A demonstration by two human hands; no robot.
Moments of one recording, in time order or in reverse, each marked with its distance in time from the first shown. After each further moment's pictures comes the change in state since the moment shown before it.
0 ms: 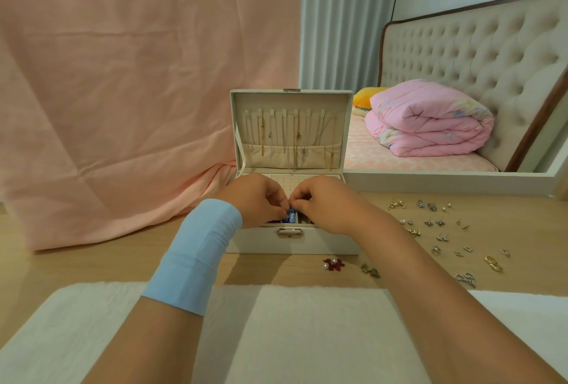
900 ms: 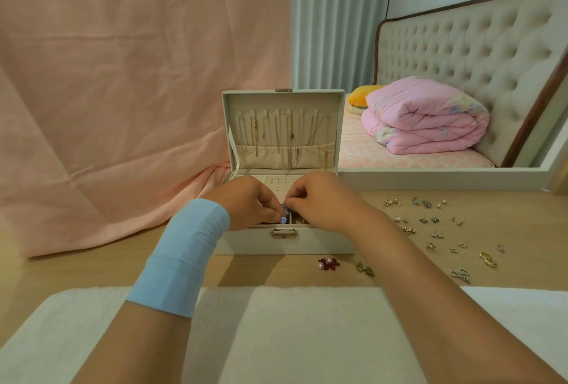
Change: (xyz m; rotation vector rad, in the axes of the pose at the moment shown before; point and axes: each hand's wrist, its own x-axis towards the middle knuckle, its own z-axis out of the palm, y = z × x) left_hand -0.003 -0.001 -0.006 0.015 -0.073 -0.006; right_hand 0.004 0.002 0.002 0.008 0.092 0.004
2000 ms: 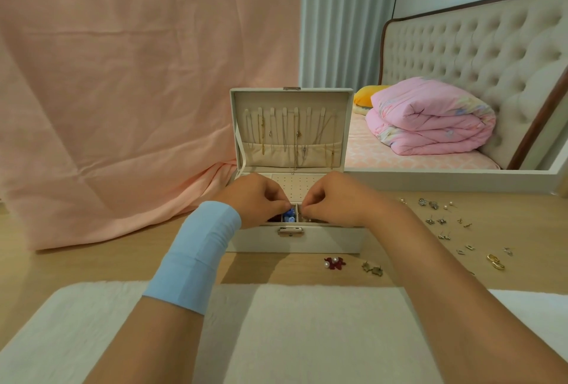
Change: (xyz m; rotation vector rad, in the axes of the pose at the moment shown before) left_hand 0.006 -0.005 0.010 -0.086 0.094 -0.015; right_hand -0.005 0.010 -0.016 0.053 -0.163 0.054
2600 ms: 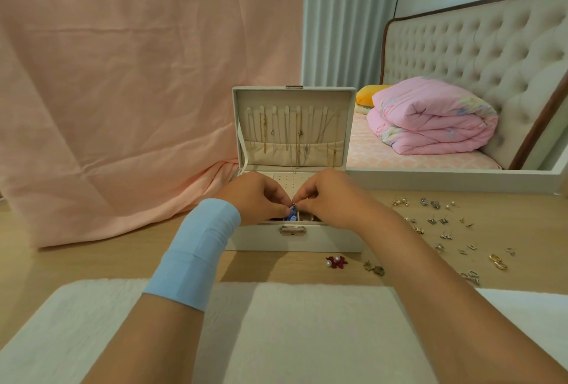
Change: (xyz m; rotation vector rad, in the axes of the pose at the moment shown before) left_hand -0.001 -0.001 -0.002 -0.053 -0.011 -0.007; right_hand 0.005 -0.010 0.014 0.009 0.111 -0.017
